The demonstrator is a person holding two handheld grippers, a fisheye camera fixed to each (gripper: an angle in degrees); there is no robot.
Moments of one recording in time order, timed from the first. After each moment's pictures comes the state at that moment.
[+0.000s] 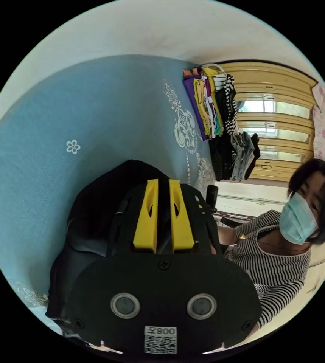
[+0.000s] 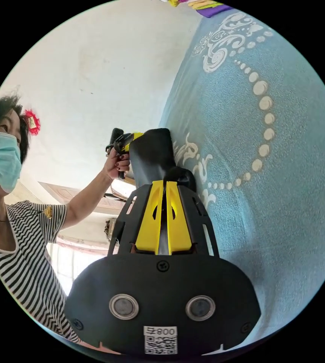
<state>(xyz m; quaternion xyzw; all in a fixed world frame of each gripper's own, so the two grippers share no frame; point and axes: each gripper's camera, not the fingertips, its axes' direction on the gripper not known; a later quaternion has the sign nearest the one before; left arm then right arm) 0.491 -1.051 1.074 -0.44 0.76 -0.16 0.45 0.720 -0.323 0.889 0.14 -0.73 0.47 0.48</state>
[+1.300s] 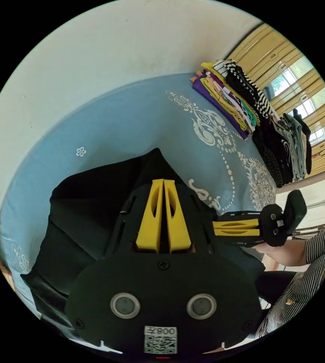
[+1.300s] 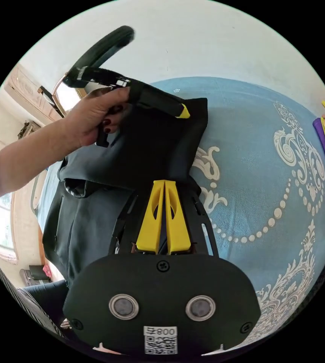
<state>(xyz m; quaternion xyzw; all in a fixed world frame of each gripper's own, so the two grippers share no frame) 0.410 -1.008 0.854 -0.36 0.61 -0.12 0.69 0.464 -0.515 0.811 0.08 -0.52 0.18 0.83</state>
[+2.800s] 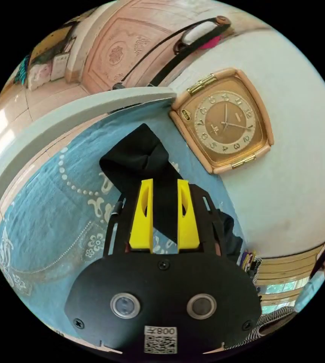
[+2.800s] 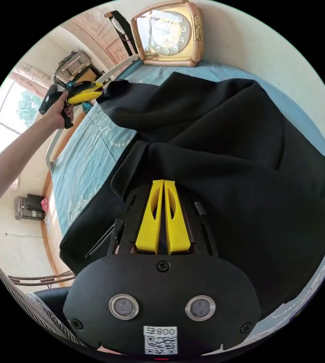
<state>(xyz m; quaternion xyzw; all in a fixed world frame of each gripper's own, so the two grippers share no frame) -0.313 -0.406 0.602 -0.41 0.15 -0.70 0.56 0.122 -0.751 0.790 0.11 -0.56 -0.08 0.82</state>
